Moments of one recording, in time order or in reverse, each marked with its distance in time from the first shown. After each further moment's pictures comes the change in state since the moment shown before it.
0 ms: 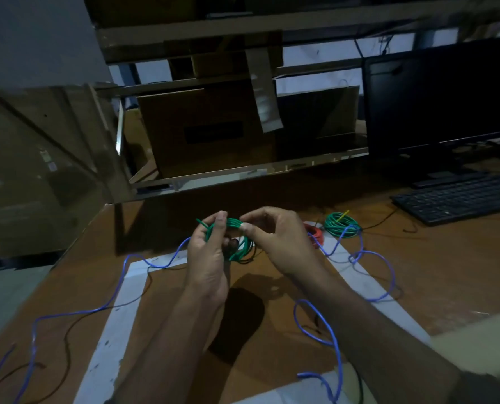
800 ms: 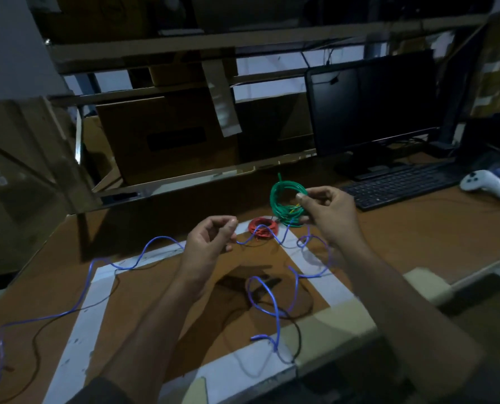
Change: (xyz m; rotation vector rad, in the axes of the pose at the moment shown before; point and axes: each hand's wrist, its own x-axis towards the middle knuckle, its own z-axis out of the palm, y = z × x) left_hand -0.032 -0.008 0.033 0.429 -0.377 0.115; right_hand -0.035 0.018 -0.132 0.213 0.520 0.200
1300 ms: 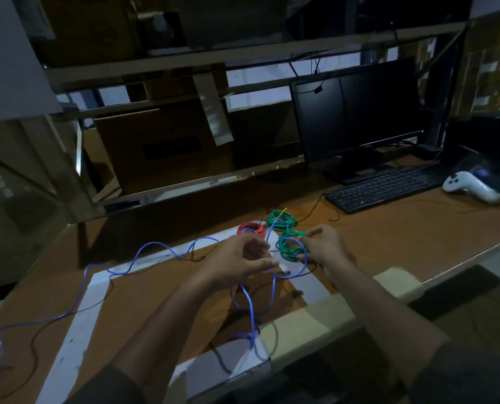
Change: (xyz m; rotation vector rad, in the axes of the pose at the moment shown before) left_hand -0.007 0.018 0.057 0.588 -0.409 -0.053; right_hand 0.018 0.070 -0.035 -0.276 0.037 0.403
